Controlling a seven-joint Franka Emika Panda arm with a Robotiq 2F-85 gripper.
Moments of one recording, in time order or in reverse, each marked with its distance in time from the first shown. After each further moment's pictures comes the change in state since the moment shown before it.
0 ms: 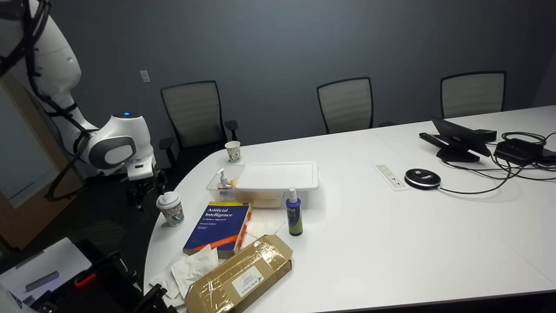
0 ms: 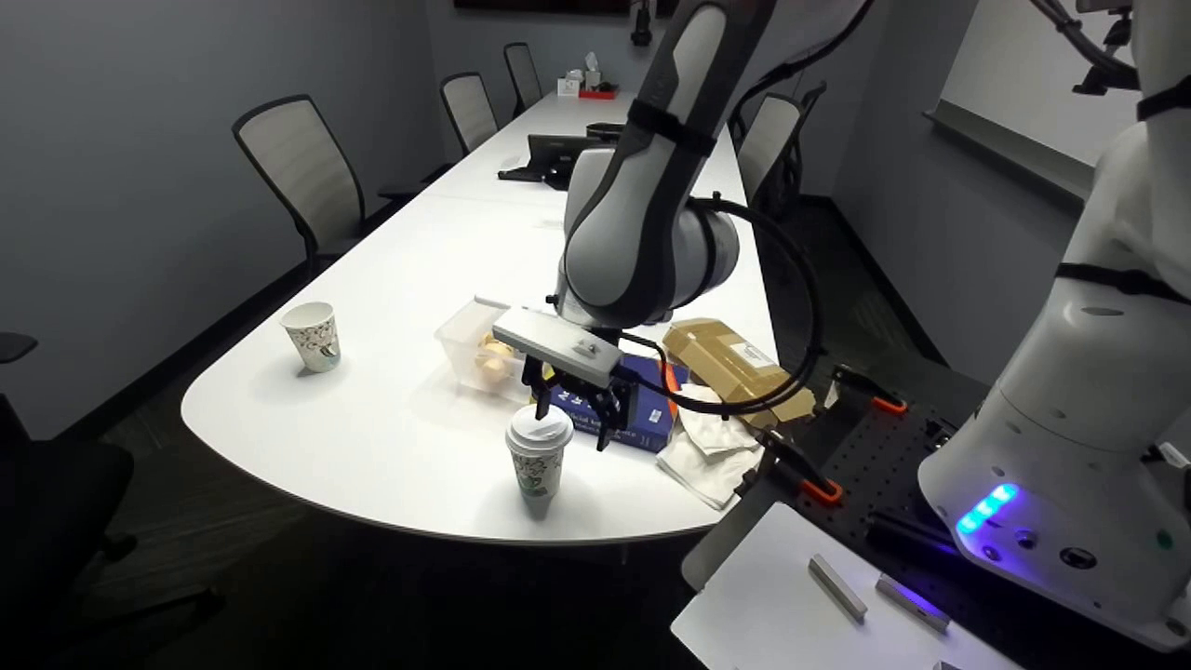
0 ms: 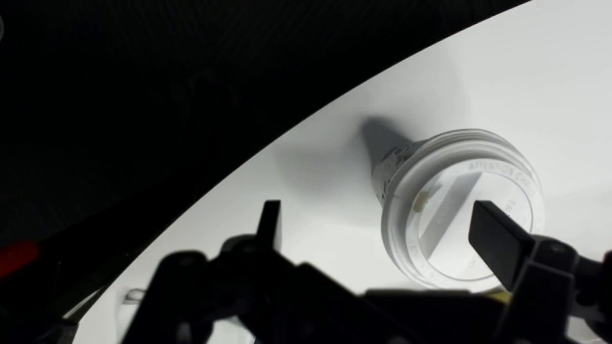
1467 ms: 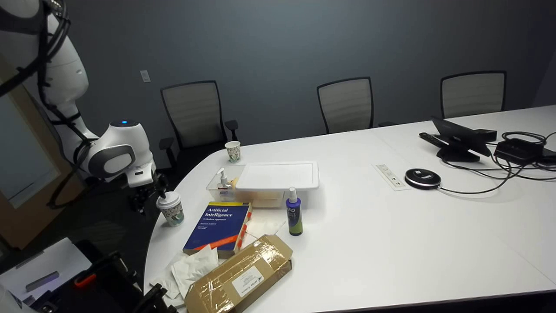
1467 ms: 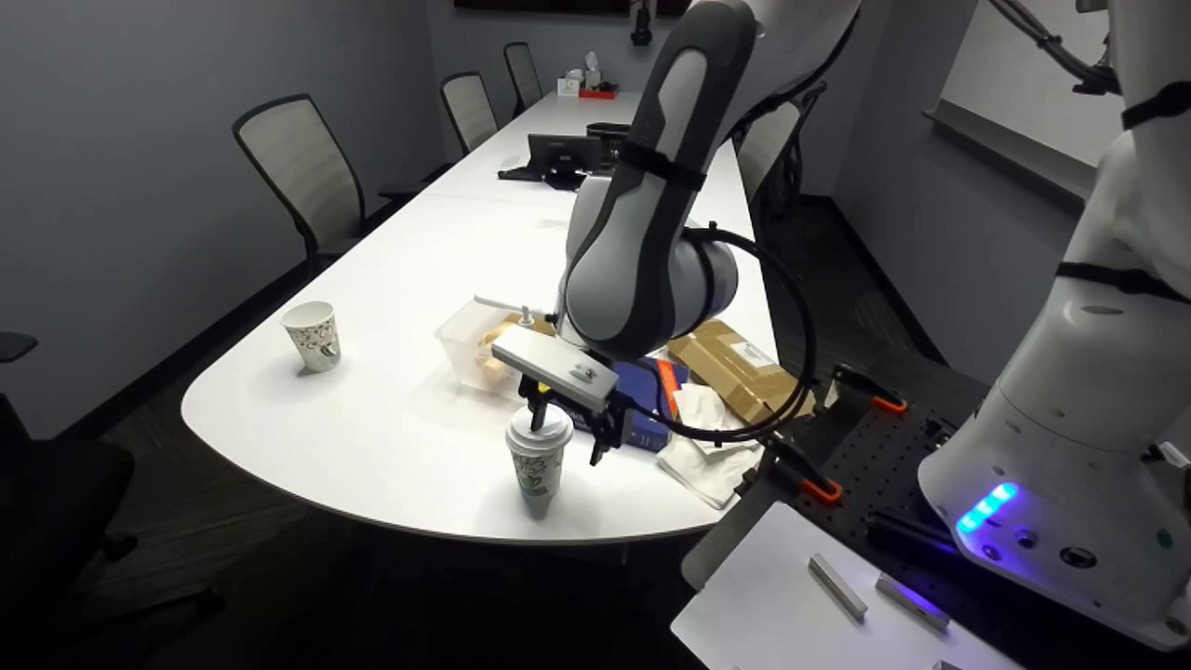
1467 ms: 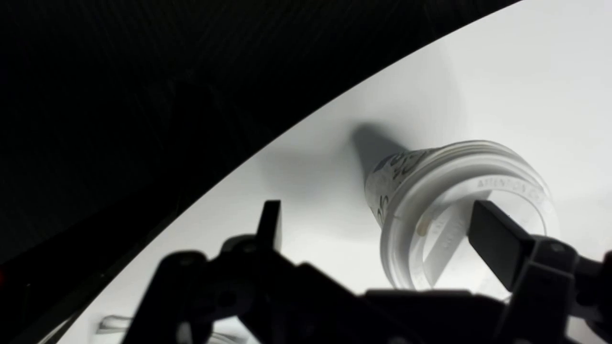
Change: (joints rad) arm -0.015 0.077 0.035 0.010 0.012 0.115 0.000
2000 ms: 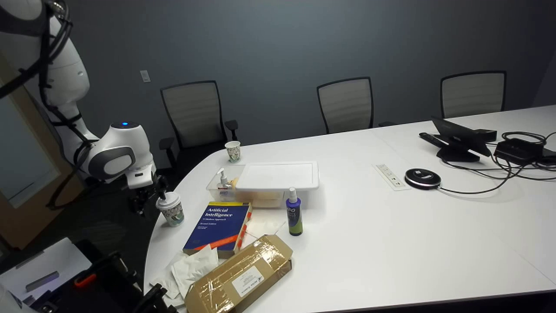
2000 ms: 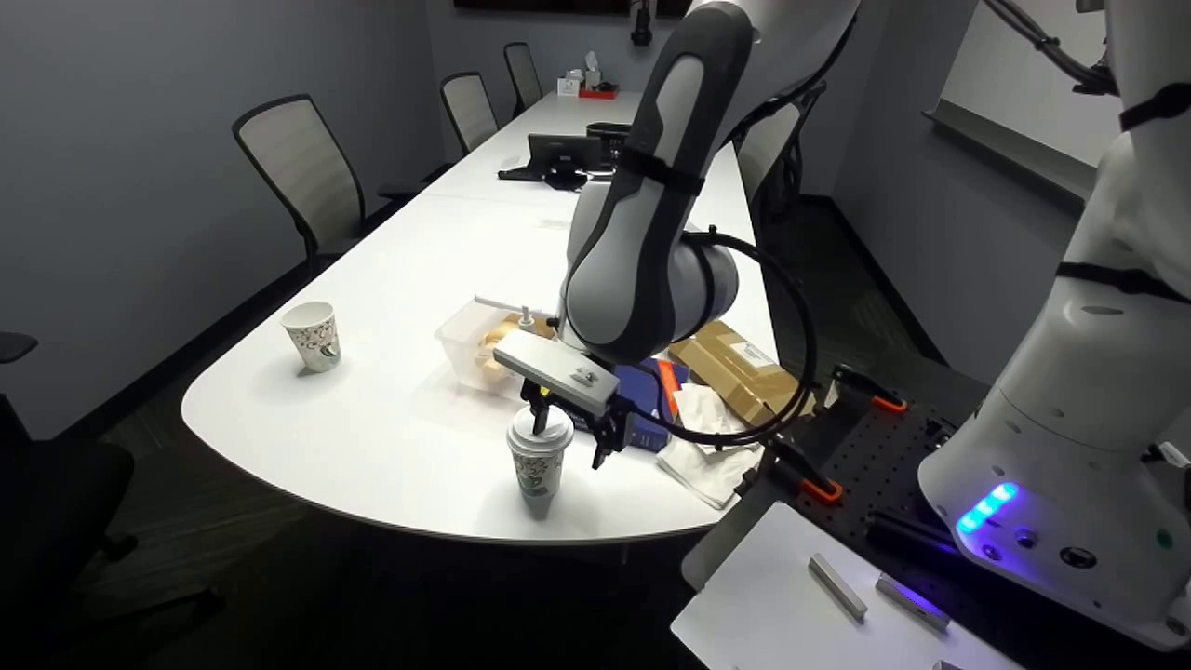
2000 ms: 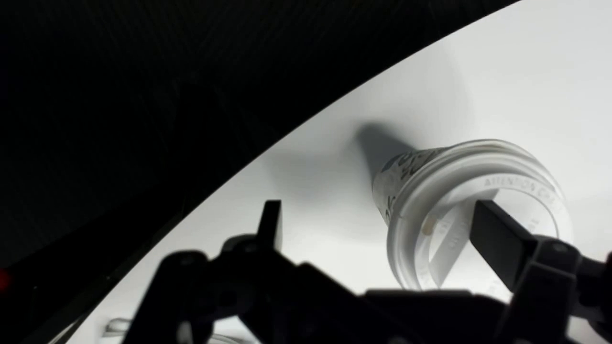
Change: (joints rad) arm 0.000 0.011 0.000 0.001 0.005 0.000 0.004
